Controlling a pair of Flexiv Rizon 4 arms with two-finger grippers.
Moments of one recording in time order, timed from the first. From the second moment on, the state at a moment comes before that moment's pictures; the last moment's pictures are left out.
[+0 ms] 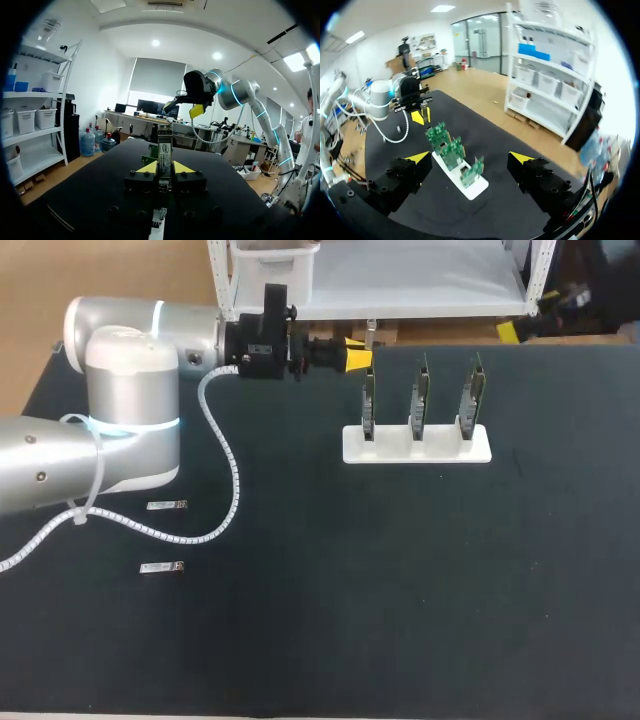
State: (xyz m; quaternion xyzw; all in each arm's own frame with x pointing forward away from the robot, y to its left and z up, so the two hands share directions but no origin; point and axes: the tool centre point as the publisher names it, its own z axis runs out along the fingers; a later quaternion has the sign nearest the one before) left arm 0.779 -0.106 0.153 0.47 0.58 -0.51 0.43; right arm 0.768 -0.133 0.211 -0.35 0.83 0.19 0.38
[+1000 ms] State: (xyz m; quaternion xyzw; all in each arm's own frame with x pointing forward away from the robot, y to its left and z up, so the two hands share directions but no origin) left arm 0.779 -0.106 0.153 0.47 0.58 -0.51 0.43; right arm 0.784 -0.018 0.200 -0.53 0.69 0.37 0.32
